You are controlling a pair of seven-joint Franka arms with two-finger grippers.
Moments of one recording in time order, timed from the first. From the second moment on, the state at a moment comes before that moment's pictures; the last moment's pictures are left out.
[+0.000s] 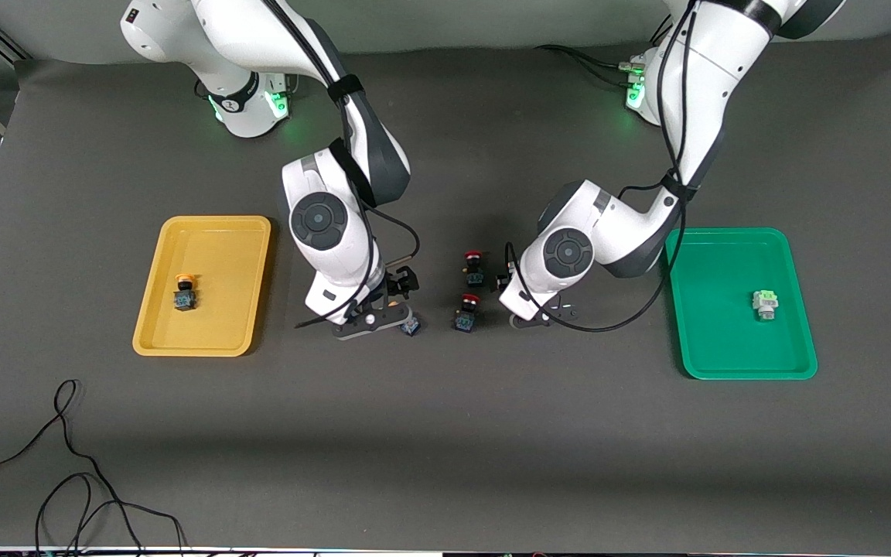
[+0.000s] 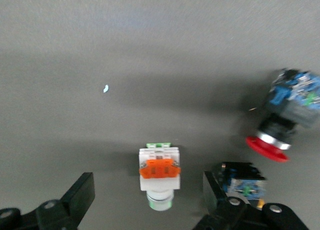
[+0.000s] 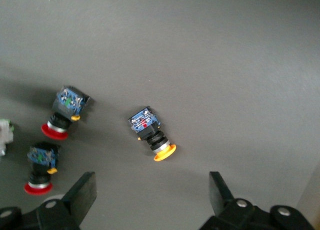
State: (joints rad) left arm -0.30 0.61 -0.34 -1.81 0.01 2.26 -0.75; right arm 1.05 0.60 -0.57 -1.60 0.40 2.10 0.03
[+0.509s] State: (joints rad) left arm -0.31 0.61 -0.34 -1.86 0.02 2.31 -0.75; right arm 1.07 0.67 -0.52 -1.67 0.40 2.33 -0.19
